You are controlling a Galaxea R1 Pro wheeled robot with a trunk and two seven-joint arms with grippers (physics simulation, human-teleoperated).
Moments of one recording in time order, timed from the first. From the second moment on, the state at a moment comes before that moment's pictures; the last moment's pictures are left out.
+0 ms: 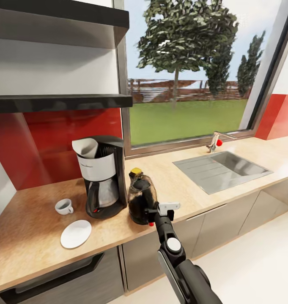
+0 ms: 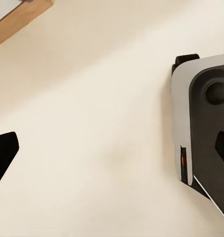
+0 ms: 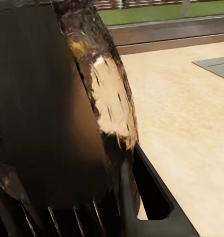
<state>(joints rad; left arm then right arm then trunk) -0.06 0.14 0.88 -0.25 -0.98 -0.07 -0.16 -0.37 0.17 0.41 -1.26 -0.05 0.13 -0.34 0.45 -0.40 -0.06</state>
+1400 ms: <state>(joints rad) -0.06 0.14 0.88 -0.25 -0.98 -0.07 -0.16 -0.37 0.17 0.41 -1.25 -0.05 0.13 -0.34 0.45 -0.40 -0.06</state>
